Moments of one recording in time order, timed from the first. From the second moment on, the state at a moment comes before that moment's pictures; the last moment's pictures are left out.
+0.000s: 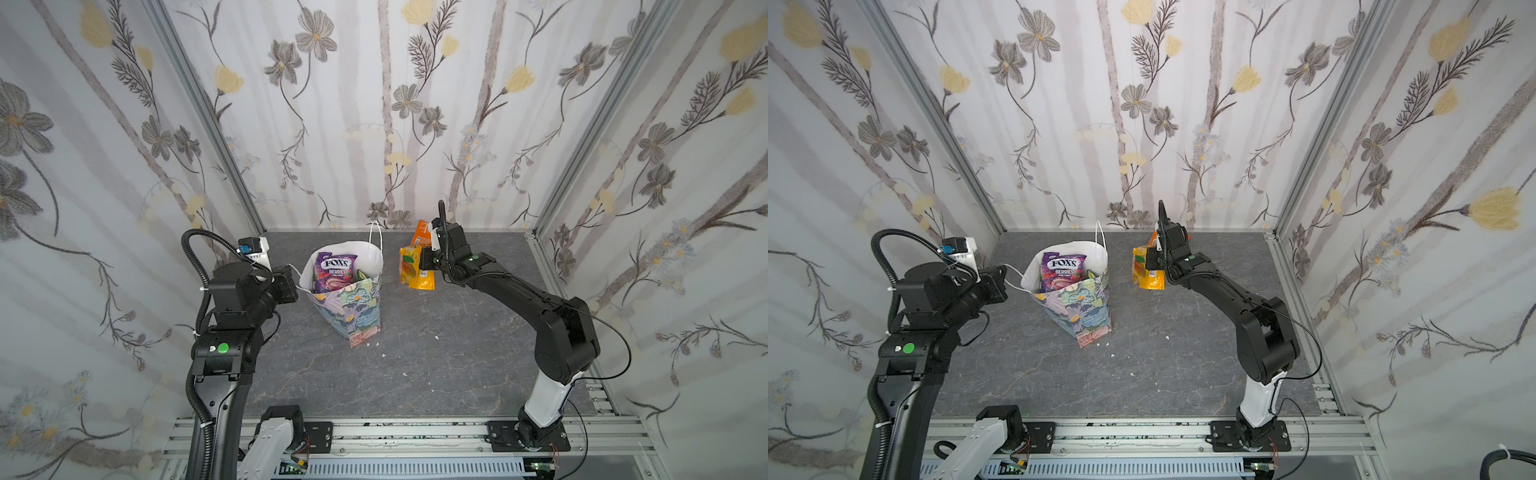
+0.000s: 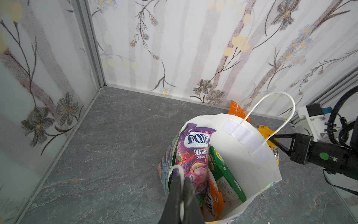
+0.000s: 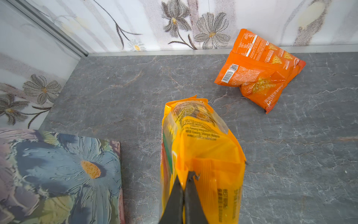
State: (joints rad) left arm 0.01 0.83 1.16 -0.69 0.17 -0.23; right arm 0.52 1.80 1.47 -0.29 -0.01 0.37
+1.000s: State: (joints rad) left arm 0.01 0.83 1.17 -0.69 0.18 -0.23; right arm 0.53 1.58 1.50 -0.37 -0.02 0.32
